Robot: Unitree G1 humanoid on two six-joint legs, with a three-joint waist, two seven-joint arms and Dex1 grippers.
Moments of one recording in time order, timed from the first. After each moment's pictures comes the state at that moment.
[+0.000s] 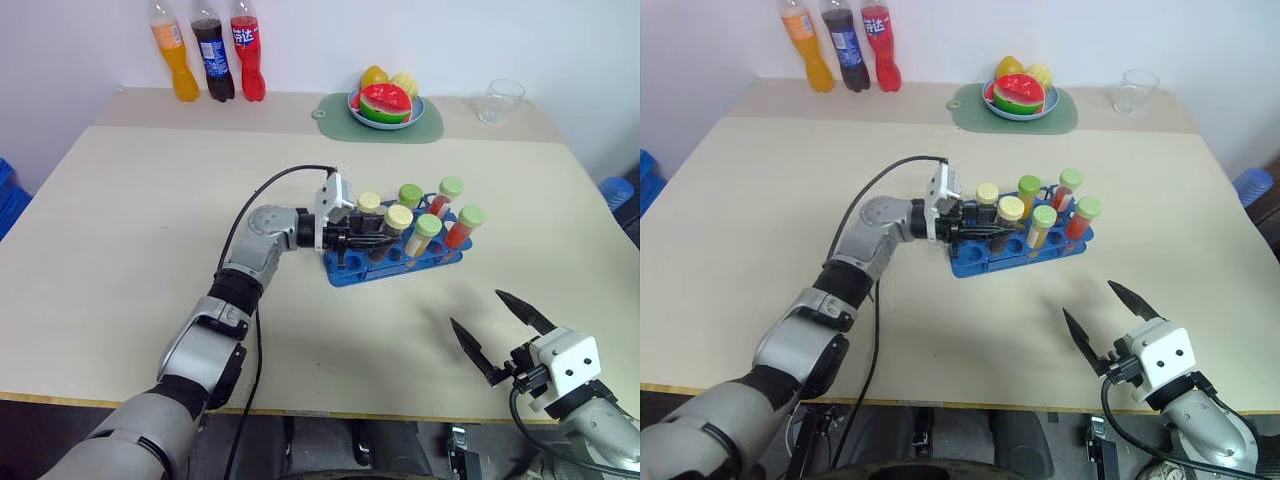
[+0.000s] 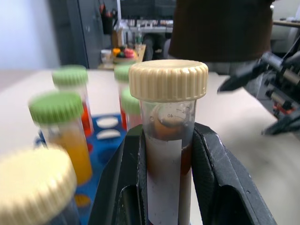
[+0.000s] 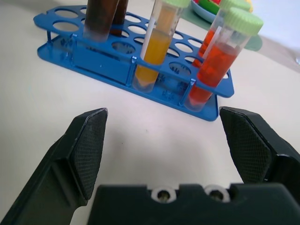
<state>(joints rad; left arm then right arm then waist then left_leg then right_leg) -0.87 0.12 -0.22 0.70 -0.29 -0.05 -1.25 0.57 -0.43 -0.32 -0.58 0.20 -0.02 0.54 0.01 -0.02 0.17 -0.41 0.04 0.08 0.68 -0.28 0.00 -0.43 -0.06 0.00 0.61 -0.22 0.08</state>
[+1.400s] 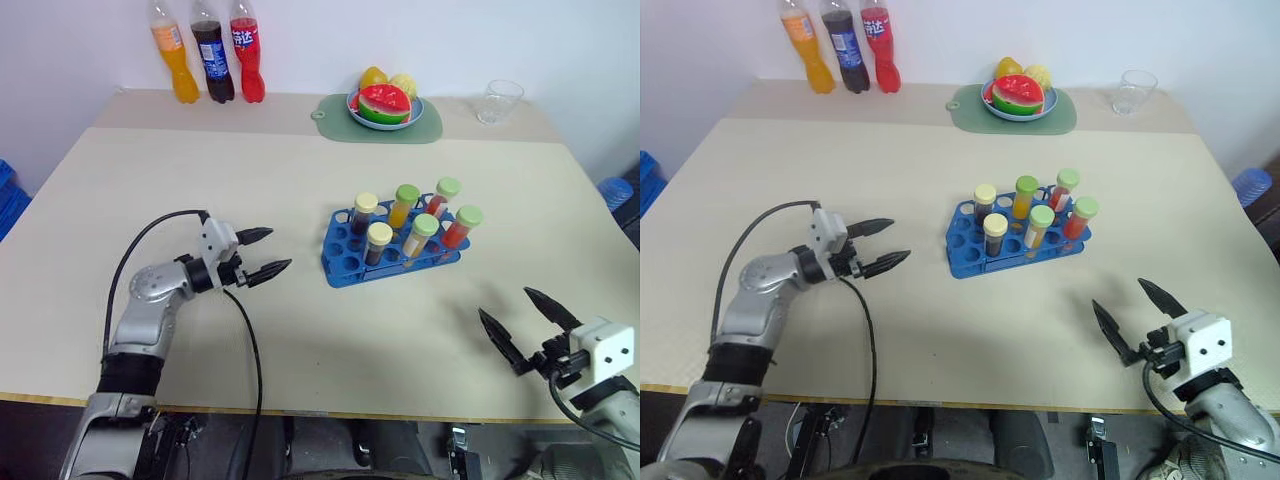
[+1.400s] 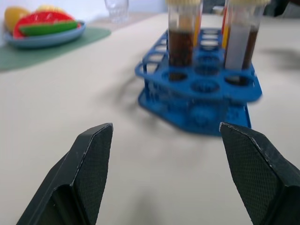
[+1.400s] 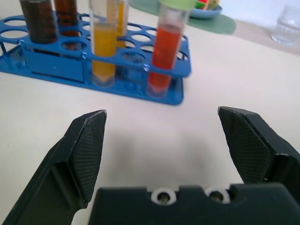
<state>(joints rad) -0.31 0.48 0.04 0.17 -0.31 0.01 -1.03 0.52 -0.45 -0.45 -0.40 0.38 -0.01 0.64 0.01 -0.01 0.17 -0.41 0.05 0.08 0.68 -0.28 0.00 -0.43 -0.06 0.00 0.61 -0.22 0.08</state>
